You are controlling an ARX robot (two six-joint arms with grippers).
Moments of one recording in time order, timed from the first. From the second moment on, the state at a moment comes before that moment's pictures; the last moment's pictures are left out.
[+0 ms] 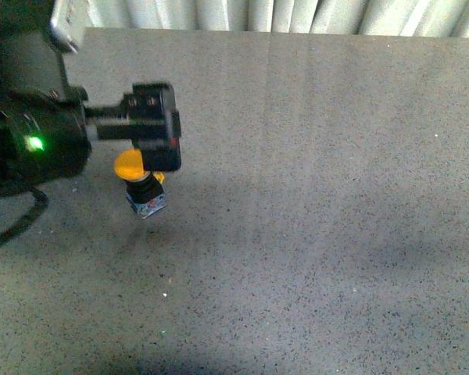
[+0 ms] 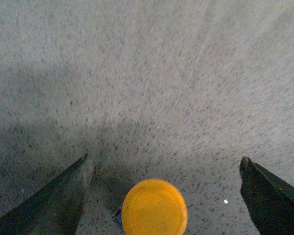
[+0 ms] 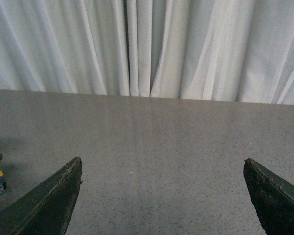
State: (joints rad) left arm -0.41 1.78 0.57 0.71 -0.03 -0.28; right arm 0.00 0.00 0.02 0.00 0.00 0.00
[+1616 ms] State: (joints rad) left arm 0.00 0.52 0.01 0.52 0.00 -0.01; right arm 0.54 1.99 1.18 0.19 -0.21 -0.09
